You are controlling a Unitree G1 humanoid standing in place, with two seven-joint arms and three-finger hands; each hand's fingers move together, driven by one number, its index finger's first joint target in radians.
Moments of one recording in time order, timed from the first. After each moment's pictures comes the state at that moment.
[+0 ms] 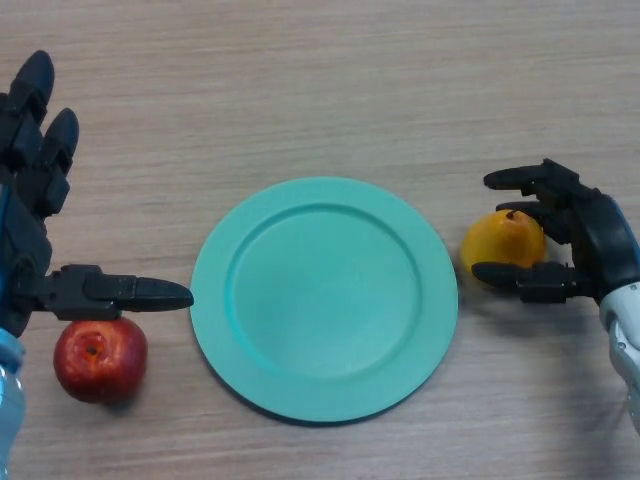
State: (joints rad) left arm -0.07 0.29 0.21 -0.40 -0.28 0.22 -0.07; right arm -0.56 -0.28 -0.03 0.99 -0.08 -0.51 0.08
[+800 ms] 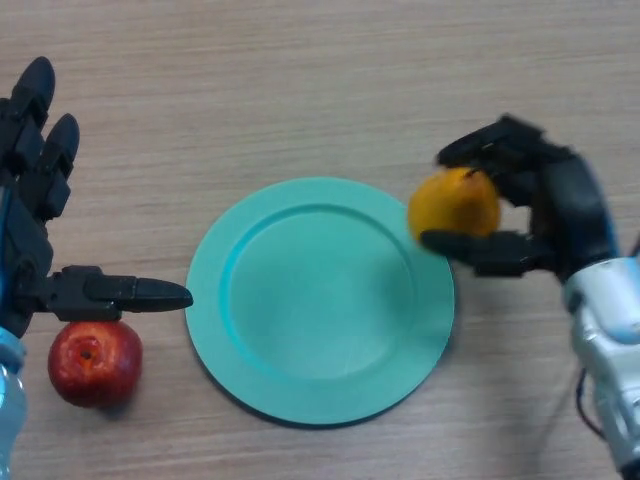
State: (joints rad) left arm -0.07 0.29 0.21 -0.38 -0.28 0.21 -0.07; right arm -0.34 -0.19 0.11 0.21 -0.02 -0.08 0.07
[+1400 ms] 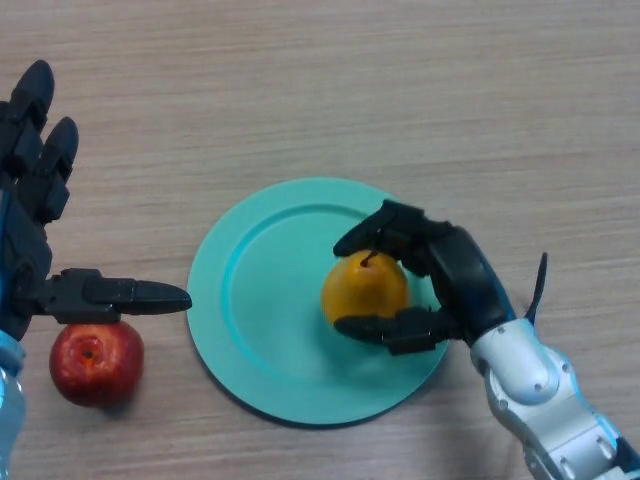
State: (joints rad) left arm -0.07 0.29 0.21 -0.38 -0.28 0.21 -0.07; right arm -0.29 -0.18 0.38 0.31 0.00 -0.14 -0.06
